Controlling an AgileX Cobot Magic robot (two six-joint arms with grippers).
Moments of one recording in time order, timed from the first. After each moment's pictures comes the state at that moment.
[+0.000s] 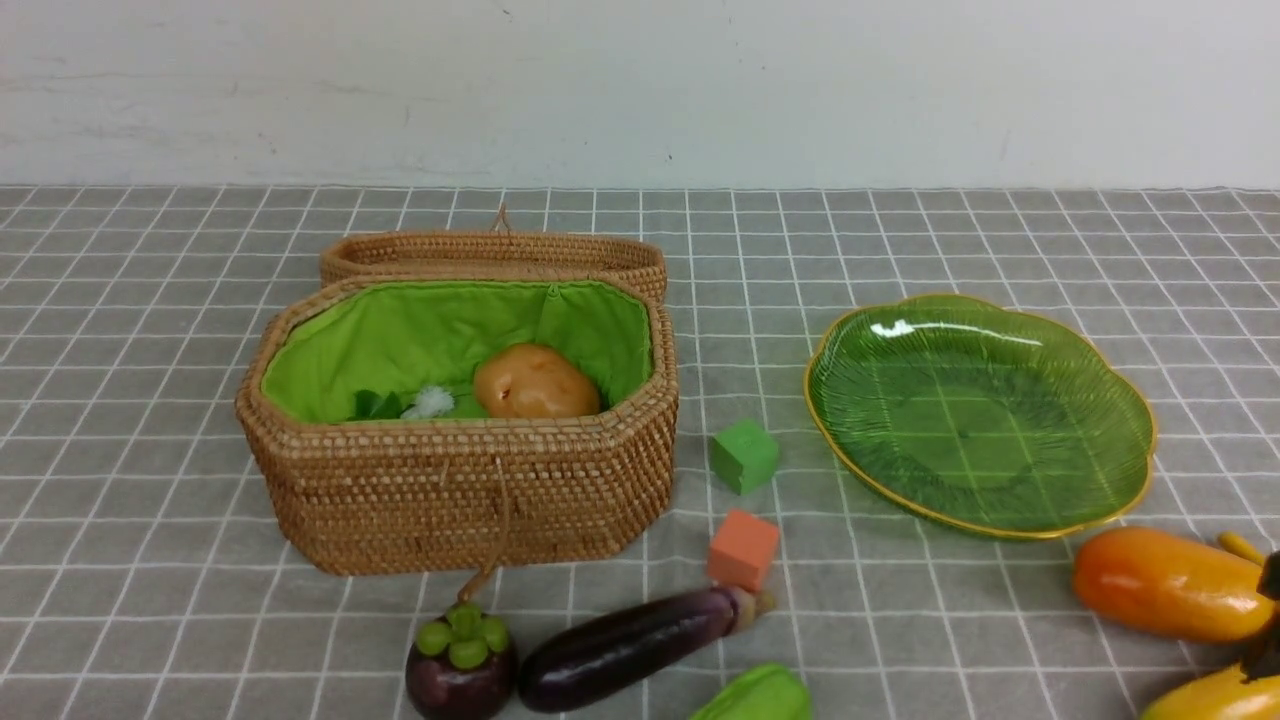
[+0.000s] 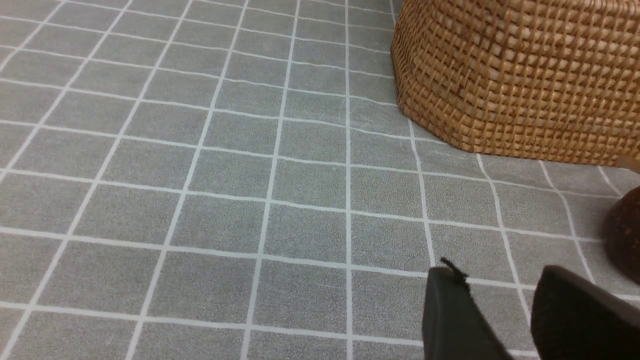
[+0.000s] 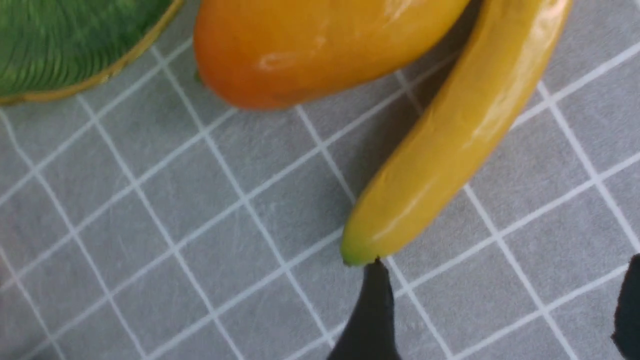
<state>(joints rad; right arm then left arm) -0.06 1.09 -0.65 0.07 0.77 0.55 -0.04 -0.01 0.03 0.04 0.39 -0.23</state>
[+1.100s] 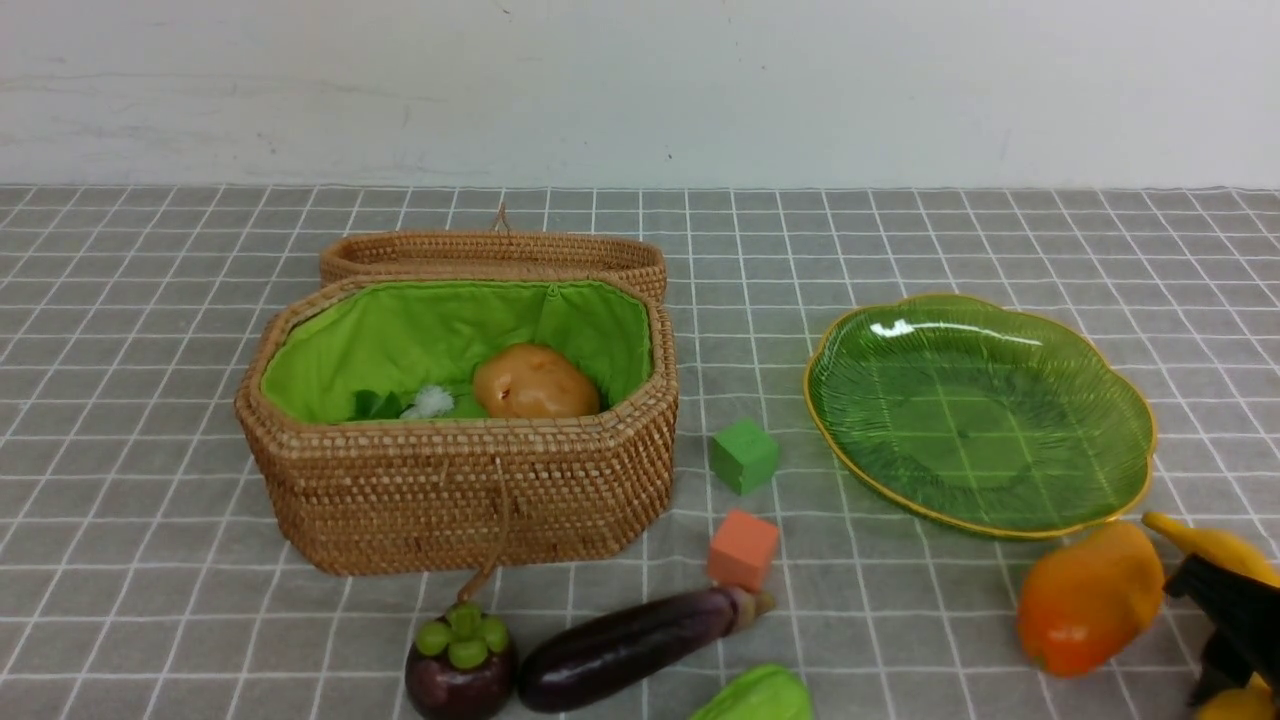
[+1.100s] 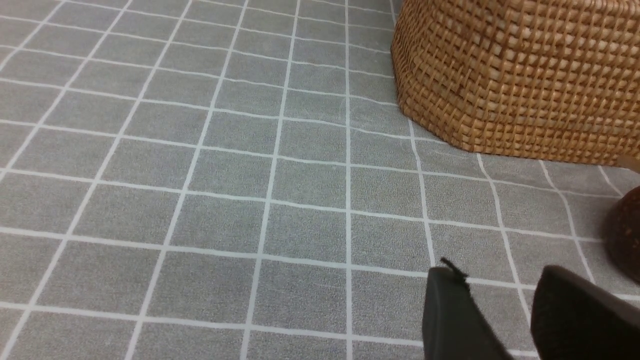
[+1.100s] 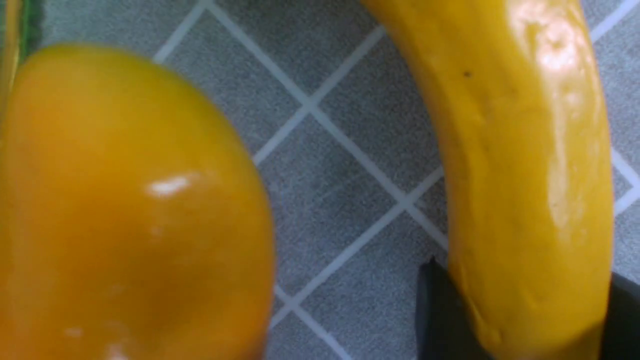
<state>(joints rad) -0.06 1.48 -0.65 0.02 0.53 0.74 -0.04 -0.01 0.03 0.04 0.39 -0.23</state>
